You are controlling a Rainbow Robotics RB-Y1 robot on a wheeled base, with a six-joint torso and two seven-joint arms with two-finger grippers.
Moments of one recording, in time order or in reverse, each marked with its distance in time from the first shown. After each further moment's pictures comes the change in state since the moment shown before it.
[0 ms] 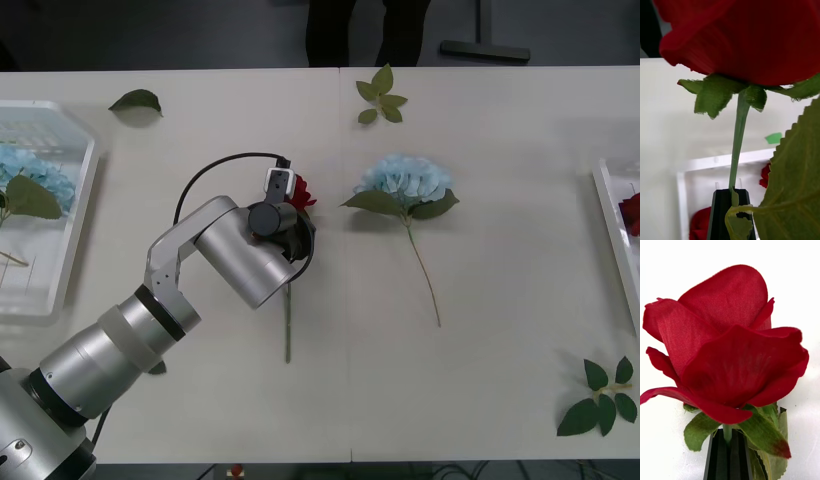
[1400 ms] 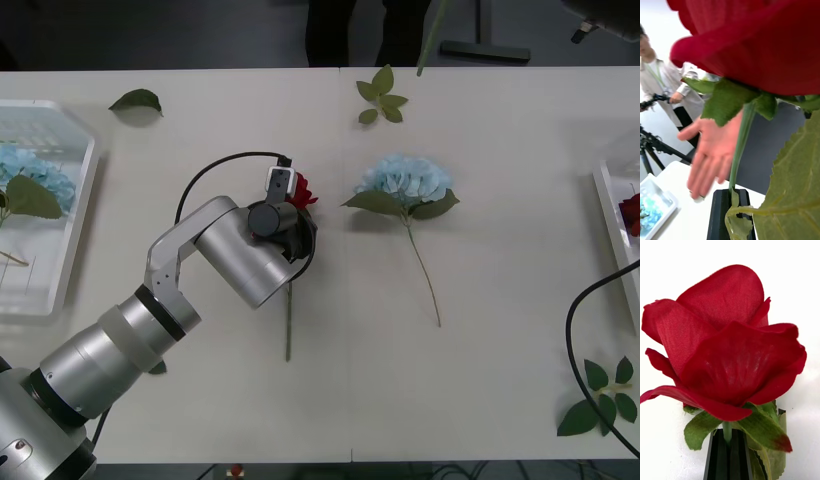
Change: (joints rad) right arm -0.001 0.633 -0.411 -0.481 -0.472 -0.108 0.443; left arm 0.000 0.000 0.000 0.001 0.000 -0.018 0.000
